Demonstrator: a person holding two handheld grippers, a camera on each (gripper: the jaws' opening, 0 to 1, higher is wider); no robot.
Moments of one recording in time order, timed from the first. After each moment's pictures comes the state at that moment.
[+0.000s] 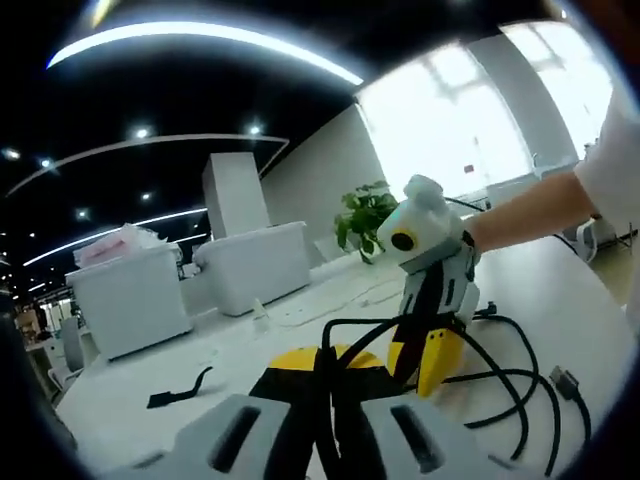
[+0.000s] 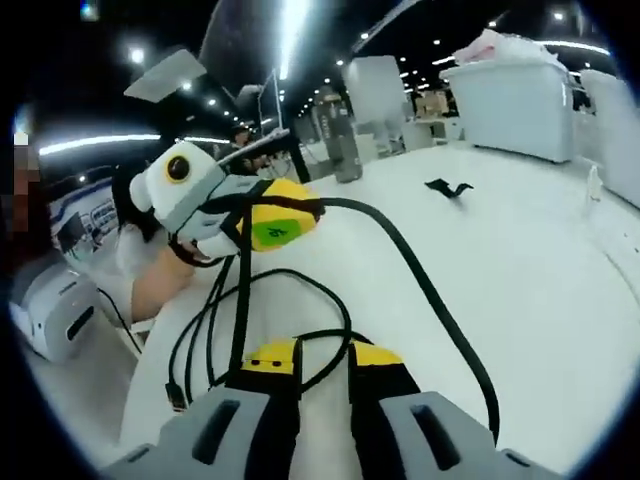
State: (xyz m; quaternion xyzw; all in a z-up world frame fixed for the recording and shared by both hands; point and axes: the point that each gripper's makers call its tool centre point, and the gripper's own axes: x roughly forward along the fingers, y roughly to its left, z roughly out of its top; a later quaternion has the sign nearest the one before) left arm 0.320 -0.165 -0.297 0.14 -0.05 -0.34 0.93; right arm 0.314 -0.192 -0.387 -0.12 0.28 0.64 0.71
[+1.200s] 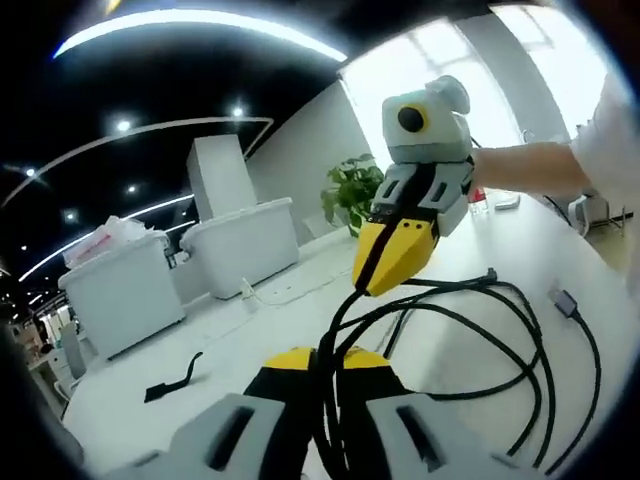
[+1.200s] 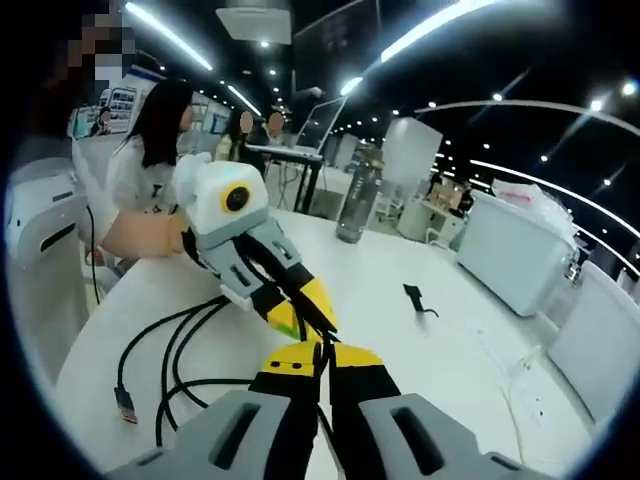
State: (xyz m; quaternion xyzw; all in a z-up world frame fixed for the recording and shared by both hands) left arm 0.327 -0.159 -0.313 0.19 -0.02 -0.35 0.92; right arm 0.312 -0.190 -0.292 -0.22 0.03 0.63 0.74
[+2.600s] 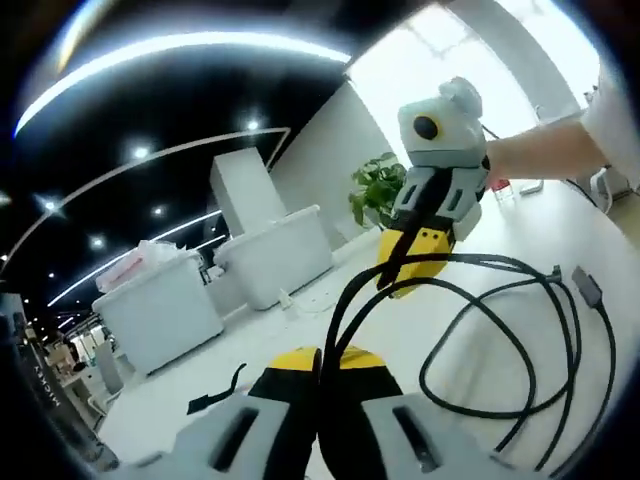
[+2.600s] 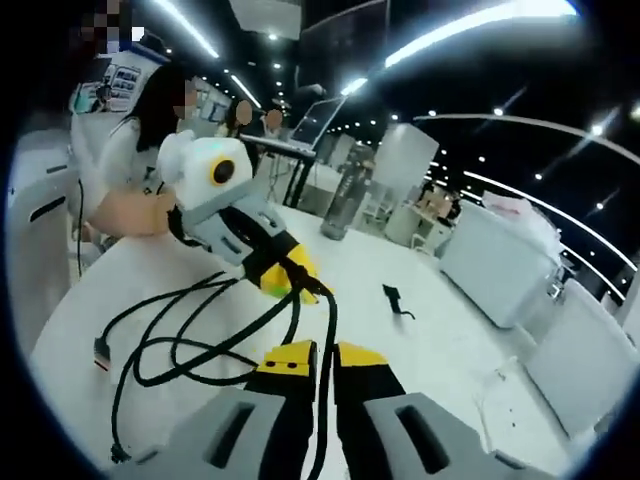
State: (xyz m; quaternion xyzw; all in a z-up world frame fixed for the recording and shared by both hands) left arm 0.327 -0.149 -0.299 0.21 -0.04 -0.28 0.94; right arm 0.335 -0.201 -0.291 -0.28 0.00 0.59 0.76
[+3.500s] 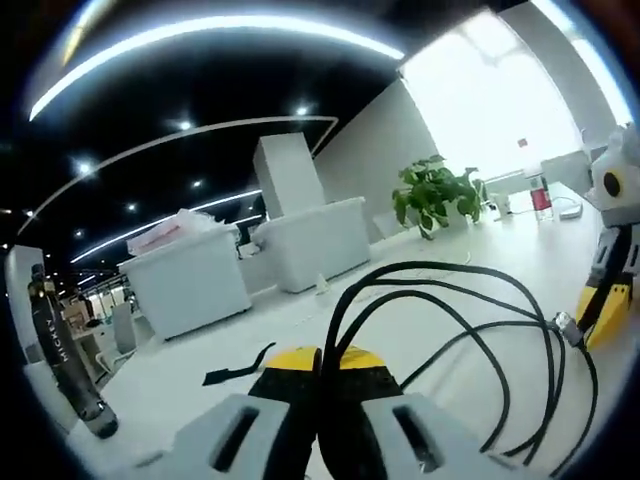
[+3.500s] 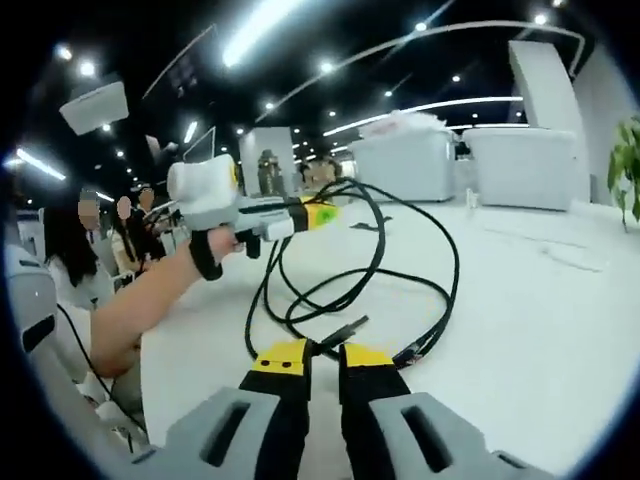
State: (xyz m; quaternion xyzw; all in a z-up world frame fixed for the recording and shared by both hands) left arm 0.345 -0.117 -0.298 0.16 -0.02 -0.20 0.97; right arm 0.221 -0.236 -0.364 -0.03 0.14 0.43 0.89
